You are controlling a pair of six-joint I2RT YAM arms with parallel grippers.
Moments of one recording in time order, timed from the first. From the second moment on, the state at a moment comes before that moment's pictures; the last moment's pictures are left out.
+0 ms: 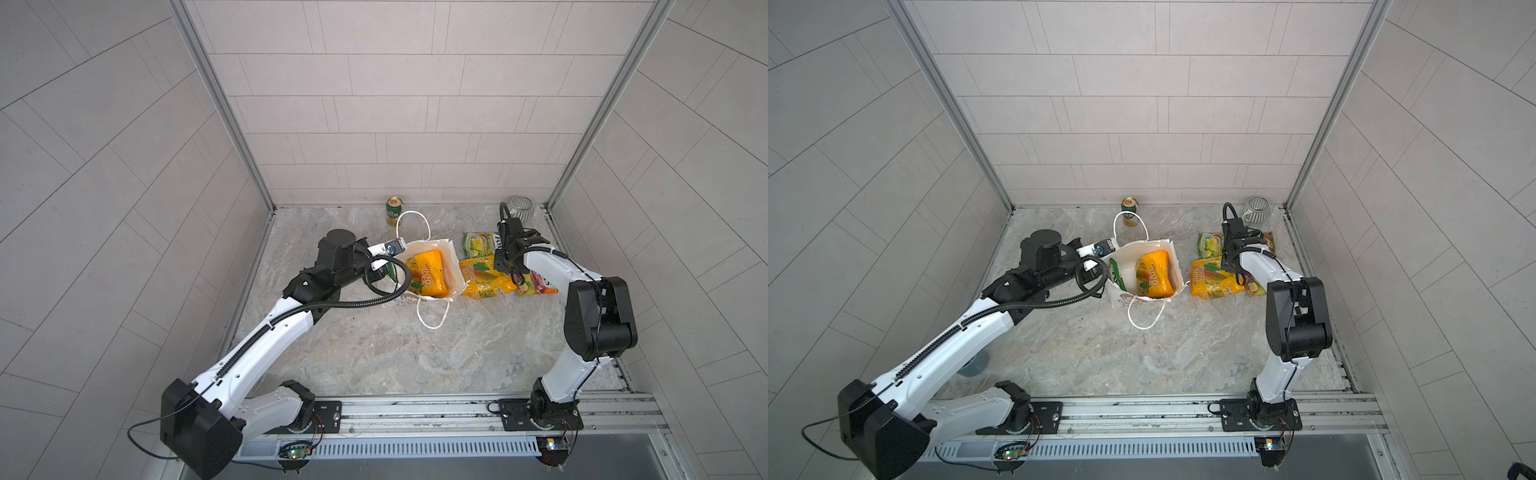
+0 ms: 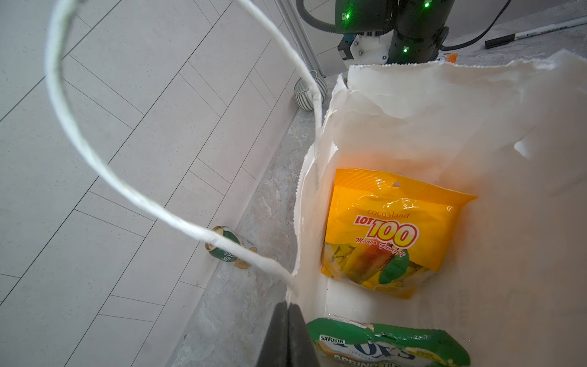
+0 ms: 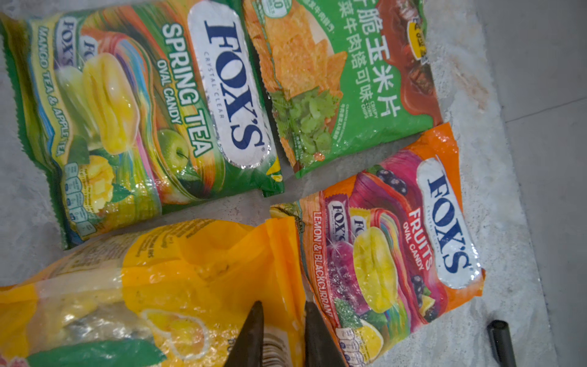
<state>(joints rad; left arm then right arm) -0.52 1.15 1.02 -0.24 0.23 0.72 0.07 1.73 1.23 -0.65 0.30 0.32</state>
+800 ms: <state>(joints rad) -0.52 1.14 1.02 -0.23 0.24 0.72 0.08 1.55 1.07 -0.57 0.04 0.33</state>
